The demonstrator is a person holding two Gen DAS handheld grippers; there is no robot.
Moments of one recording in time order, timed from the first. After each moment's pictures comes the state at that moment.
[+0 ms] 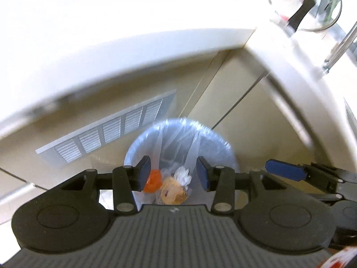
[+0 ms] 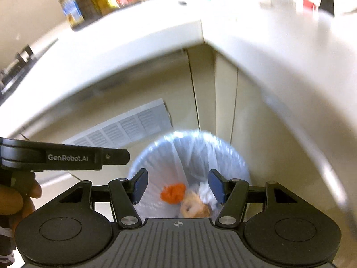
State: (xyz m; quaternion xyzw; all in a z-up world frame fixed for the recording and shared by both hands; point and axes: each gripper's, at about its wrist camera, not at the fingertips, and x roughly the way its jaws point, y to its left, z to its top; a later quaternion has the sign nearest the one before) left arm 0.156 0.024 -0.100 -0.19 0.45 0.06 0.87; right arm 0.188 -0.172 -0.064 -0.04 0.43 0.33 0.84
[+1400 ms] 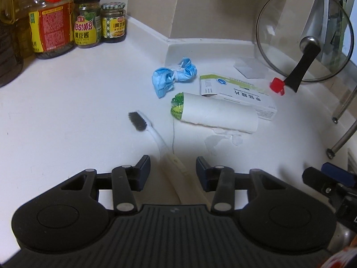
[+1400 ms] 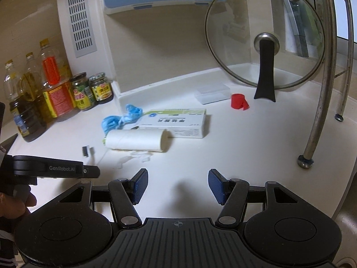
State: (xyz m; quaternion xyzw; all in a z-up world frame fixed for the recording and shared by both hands) left arm 0.354 -0.034 -0.011 -0.13 0.38 0.12 0.91; right arm 0.359 -0.274 0.032 0.01 0.30 0.26 0.92
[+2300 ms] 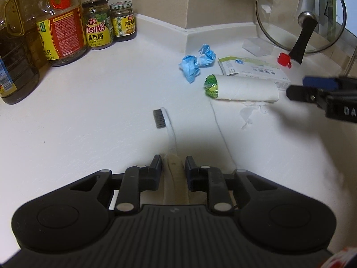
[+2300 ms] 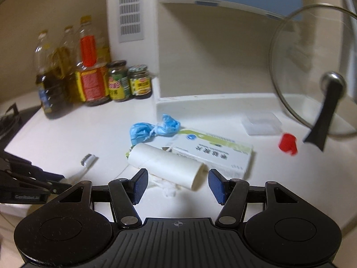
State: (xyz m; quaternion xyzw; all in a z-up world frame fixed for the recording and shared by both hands) left arm 0.314 0.005 -0.008 -0.06 0.41 0.10 0.91; right arm 0.408 -0.208 0.046 -0.10 0.26 0.39 0.88
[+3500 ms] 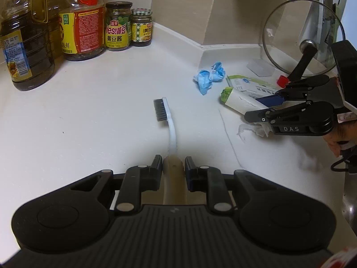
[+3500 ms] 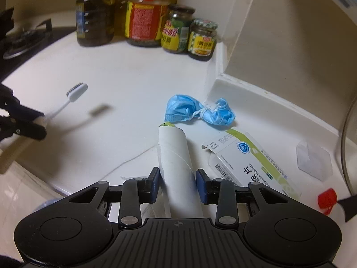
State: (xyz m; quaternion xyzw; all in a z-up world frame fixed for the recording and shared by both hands) left arm 0.282 0.037 0.007 -0.12 0.38 0.09 0.91; right arm 0.438 -0.132 0.023 -0.28 0.30 0.47 0.78
